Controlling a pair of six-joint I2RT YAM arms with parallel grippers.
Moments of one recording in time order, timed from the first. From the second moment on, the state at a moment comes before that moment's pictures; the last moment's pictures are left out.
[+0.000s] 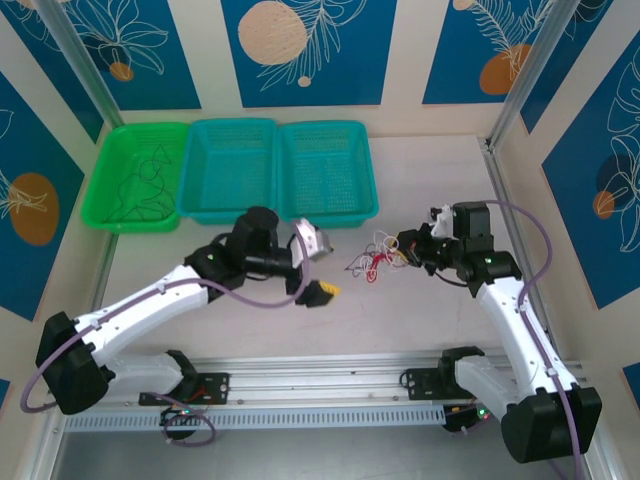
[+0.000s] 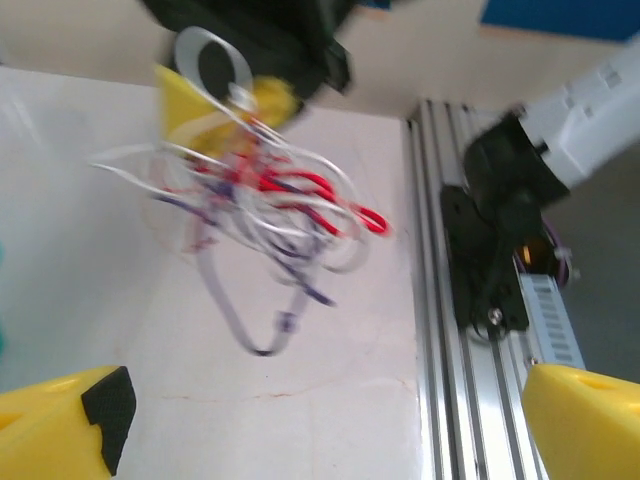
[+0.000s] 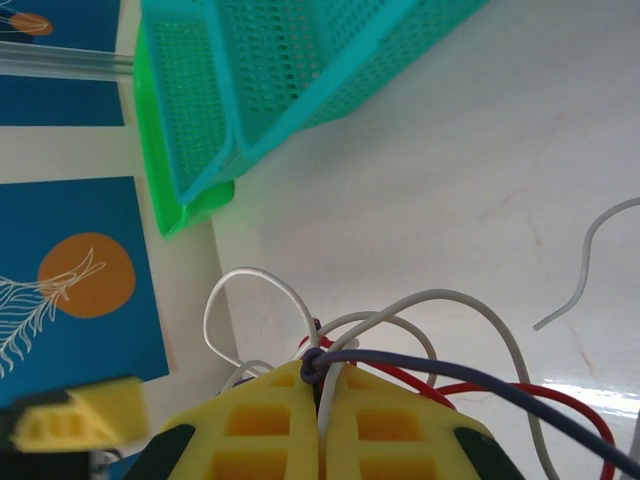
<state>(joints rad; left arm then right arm) -0.85 1.22 0.96 -0.23 0.60 0.23 0.12 0.95 0.83 -0.63 -0.68 0.89</state>
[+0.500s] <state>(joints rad) -0.90 1.30 0.90 0.05 0.38 0.34 0.18 0.96 0.89 -0.66 -0.67 0.89</state>
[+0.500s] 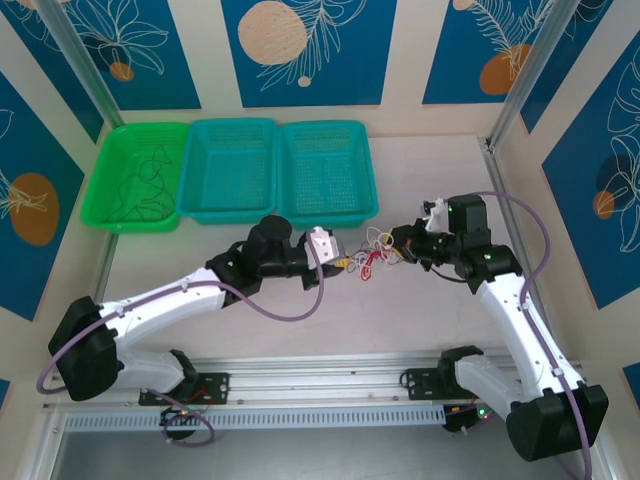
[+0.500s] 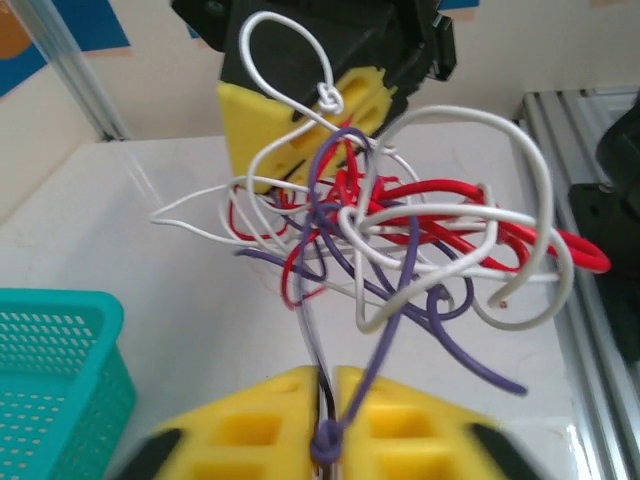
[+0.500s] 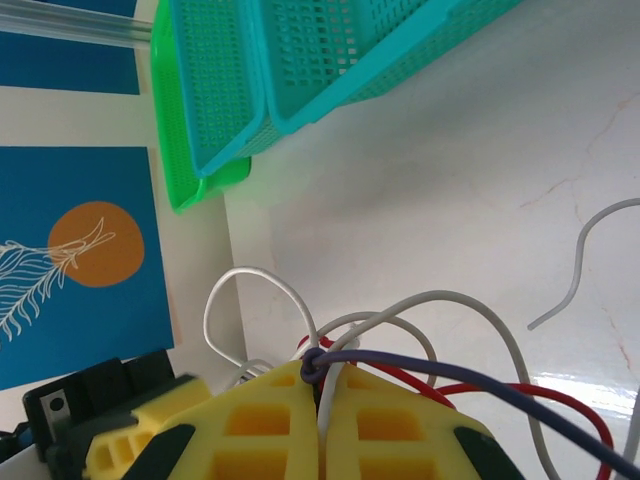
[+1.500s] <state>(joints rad) -0.63 0.84 0.81 -0.17 -0.08 0.11 -0.51 0.95 0.75 -0.83 -0.41 0.76</state>
